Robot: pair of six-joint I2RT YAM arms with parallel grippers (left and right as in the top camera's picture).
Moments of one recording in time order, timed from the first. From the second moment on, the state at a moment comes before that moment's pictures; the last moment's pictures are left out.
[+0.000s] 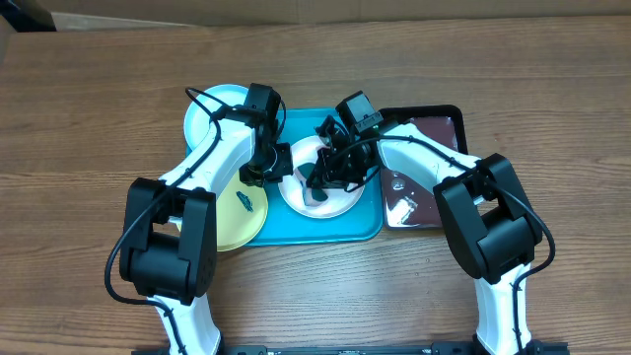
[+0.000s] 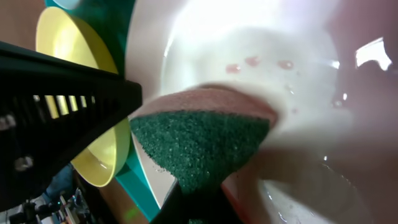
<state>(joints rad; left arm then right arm) -0.25 1.98 1.37 -0.86 0.13 -0.37 0.51 2.16 1.46 -0.58 -0.71 0.38</state>
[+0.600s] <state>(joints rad) -0.25 1.98 1.37 -0.87 0.13 -0.37 0.41 2.09 1.55 -0.71 -0.57 0.34</state>
